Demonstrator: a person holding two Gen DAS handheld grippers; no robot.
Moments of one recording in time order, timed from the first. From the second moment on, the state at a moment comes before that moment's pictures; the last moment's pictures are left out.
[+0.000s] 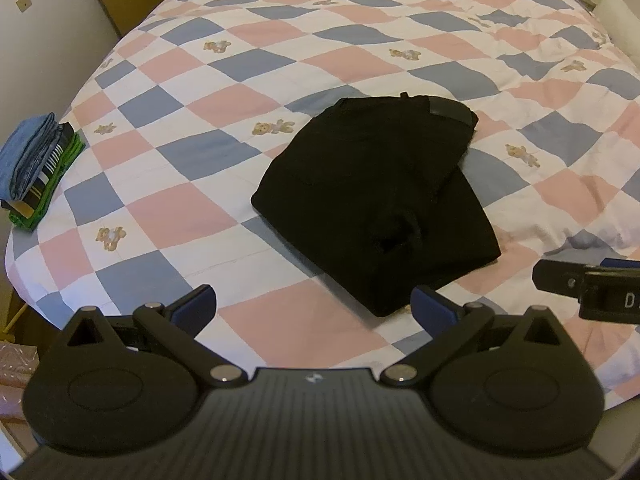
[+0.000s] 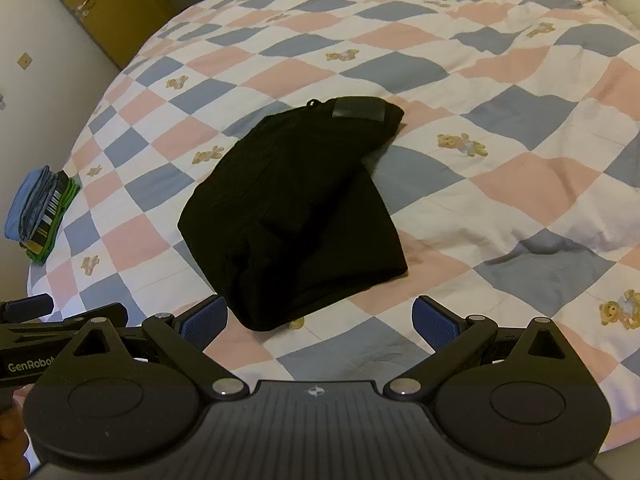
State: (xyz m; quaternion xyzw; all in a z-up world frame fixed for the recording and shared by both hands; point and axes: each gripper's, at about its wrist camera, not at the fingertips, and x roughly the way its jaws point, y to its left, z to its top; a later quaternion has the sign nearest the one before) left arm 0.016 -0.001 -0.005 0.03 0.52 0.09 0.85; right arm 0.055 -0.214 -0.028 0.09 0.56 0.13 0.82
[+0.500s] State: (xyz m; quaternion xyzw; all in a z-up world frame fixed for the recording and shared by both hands) left arm 0.036 0.006 -0.017 0.02 0.54 0.06 0.84; right arm 0.068 -0.215 -0.040 0.10 0.57 0.12 0.81
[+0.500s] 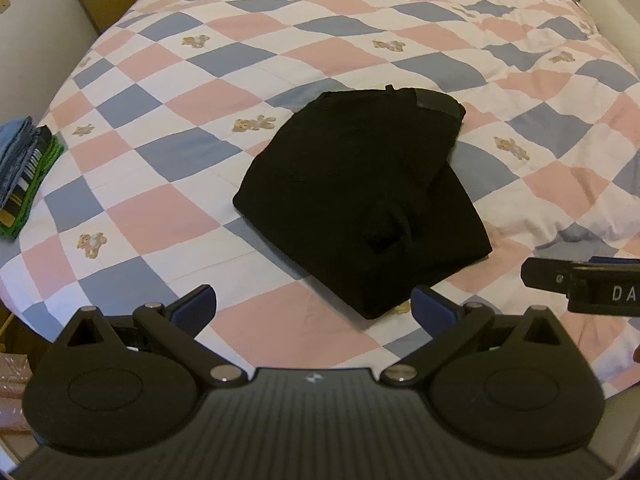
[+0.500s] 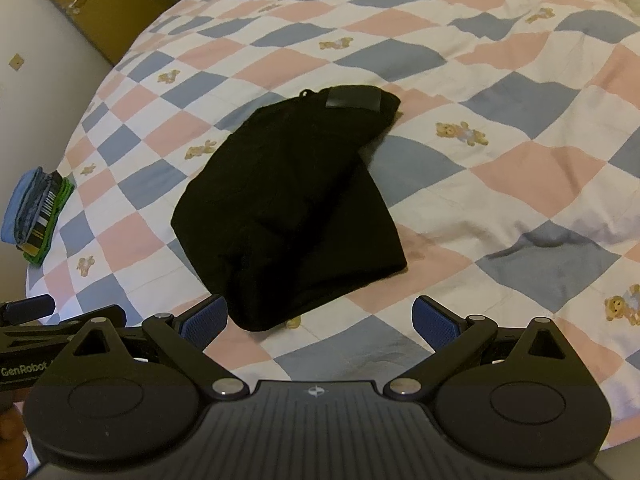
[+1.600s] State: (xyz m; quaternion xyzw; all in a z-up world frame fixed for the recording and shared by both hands) left arm 0.262 0.173 -0.194 -0.07 0.64 -0.08 0.76; right arm 0.172 -0.189 -0.159 0.33 0.55 -0.04 0.76
